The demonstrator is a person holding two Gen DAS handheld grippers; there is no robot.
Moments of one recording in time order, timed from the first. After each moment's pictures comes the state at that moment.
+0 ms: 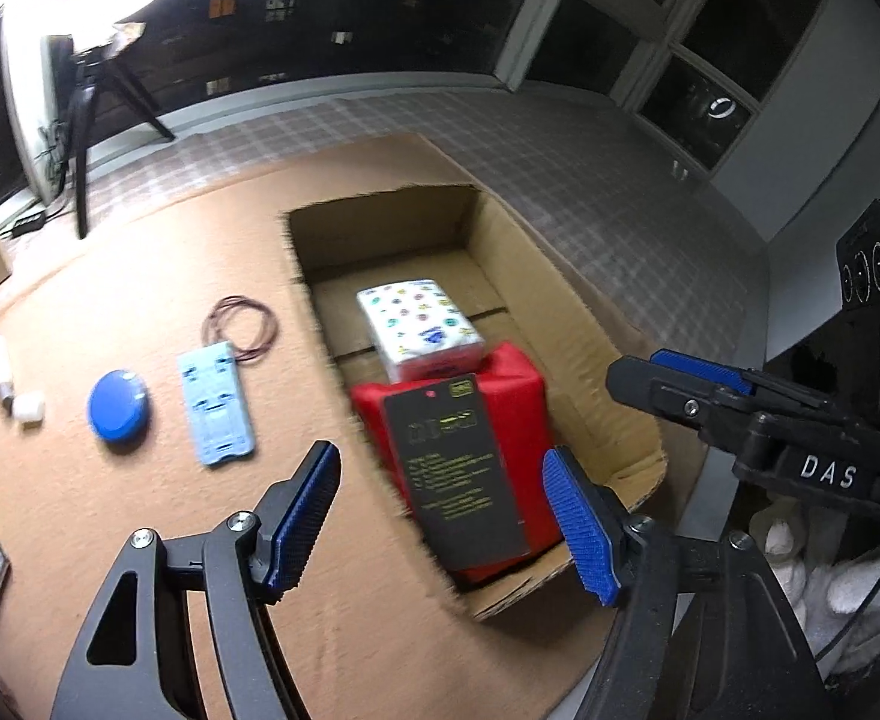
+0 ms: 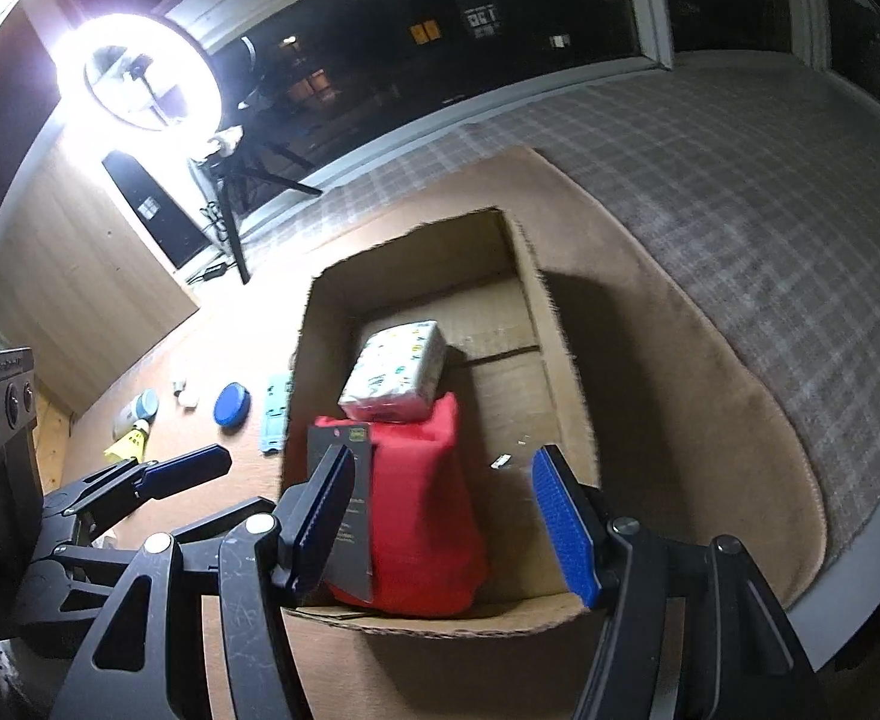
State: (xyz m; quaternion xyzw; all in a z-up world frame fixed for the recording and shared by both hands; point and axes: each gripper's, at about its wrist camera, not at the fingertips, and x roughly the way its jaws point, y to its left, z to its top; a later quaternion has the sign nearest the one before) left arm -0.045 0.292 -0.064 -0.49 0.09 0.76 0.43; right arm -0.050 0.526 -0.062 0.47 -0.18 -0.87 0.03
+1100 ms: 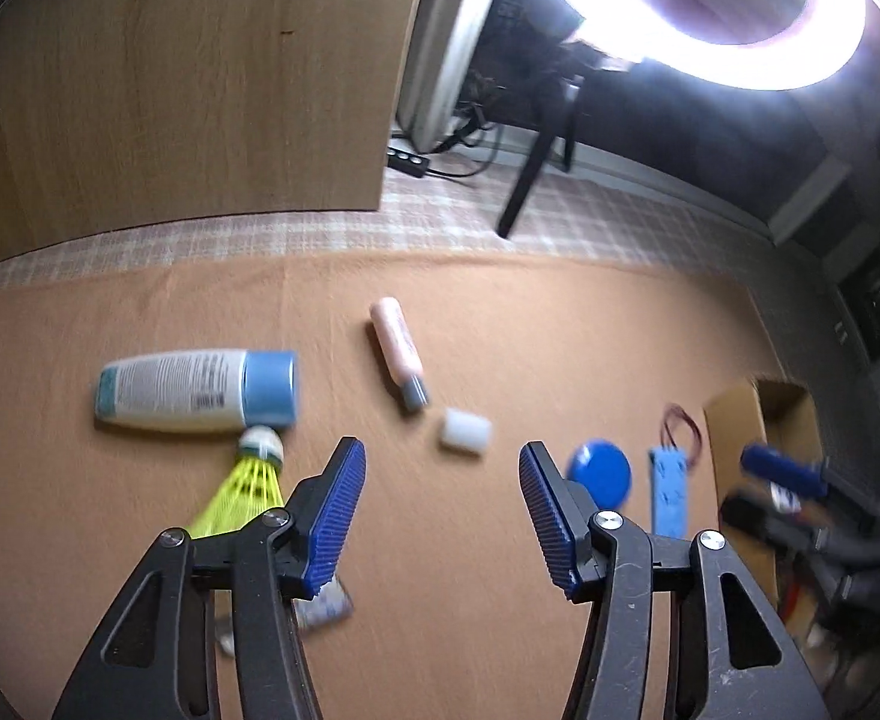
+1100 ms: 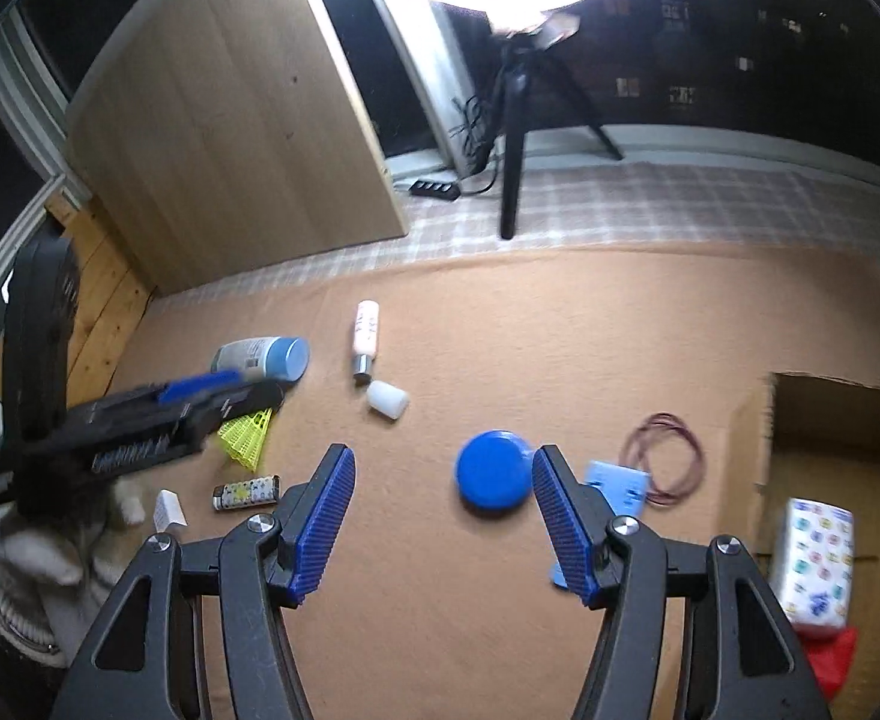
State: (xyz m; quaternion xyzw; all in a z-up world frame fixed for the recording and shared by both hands) left arm -0.252 0.066 -0.086 -0.53 -0.02 0.83 0.20; right arm -0.183 0.292 -0.068 0.50 -0.06 -0.84 0.22
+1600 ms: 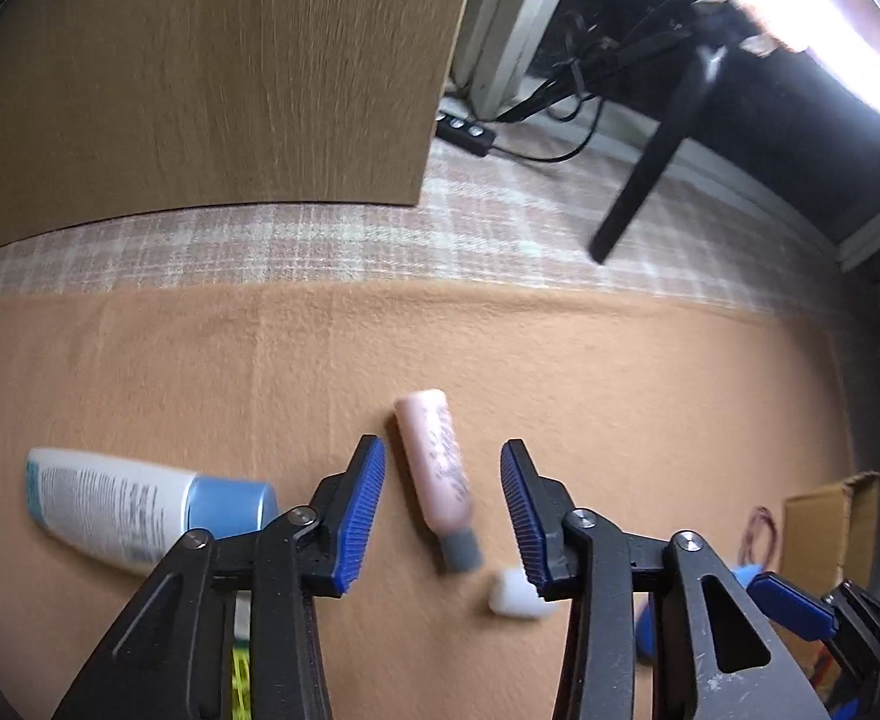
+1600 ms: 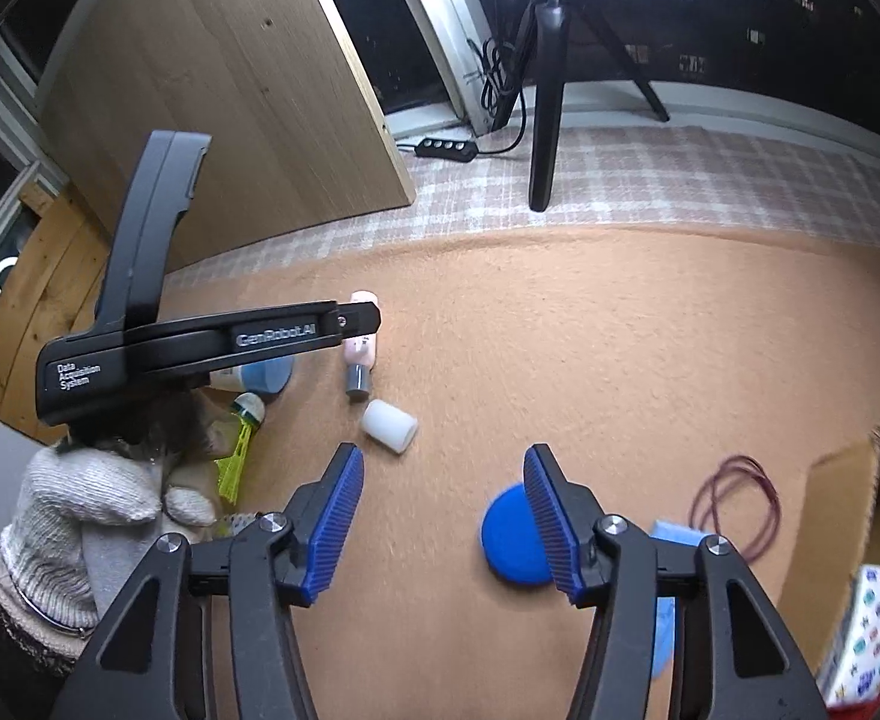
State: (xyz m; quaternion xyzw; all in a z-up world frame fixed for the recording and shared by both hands) left arm -0.353 0.100 -0.156 -0.58 -0.02 0.80 0.15; right arm -0.242 0.254 -0.107 0.54 -0.06 -0.81 0.23
